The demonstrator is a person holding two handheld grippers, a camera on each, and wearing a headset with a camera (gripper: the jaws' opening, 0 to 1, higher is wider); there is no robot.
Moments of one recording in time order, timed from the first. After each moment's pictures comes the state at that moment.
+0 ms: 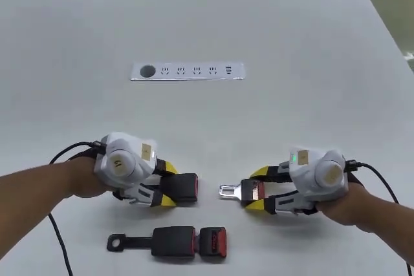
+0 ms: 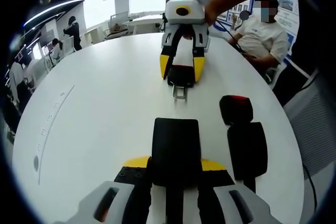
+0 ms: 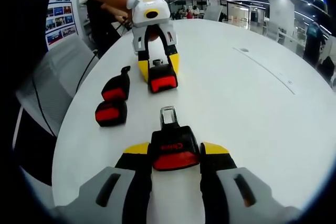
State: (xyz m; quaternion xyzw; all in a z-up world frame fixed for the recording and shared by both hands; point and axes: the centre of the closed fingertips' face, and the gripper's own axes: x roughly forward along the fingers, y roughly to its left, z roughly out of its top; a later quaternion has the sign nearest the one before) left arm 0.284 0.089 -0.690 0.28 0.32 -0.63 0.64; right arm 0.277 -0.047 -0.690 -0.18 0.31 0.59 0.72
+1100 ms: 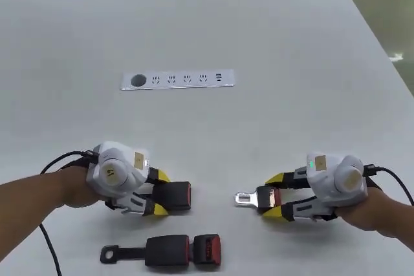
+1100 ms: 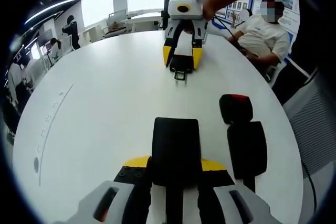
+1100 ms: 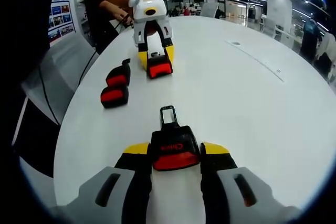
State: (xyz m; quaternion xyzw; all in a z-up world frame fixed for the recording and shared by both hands) left arm 0.284 0.090 -0.691 0.29 0.33 -0.63 0.64; right arm 0.271 -0.084 -0.683 -0.19 0.32 0.58 0.73
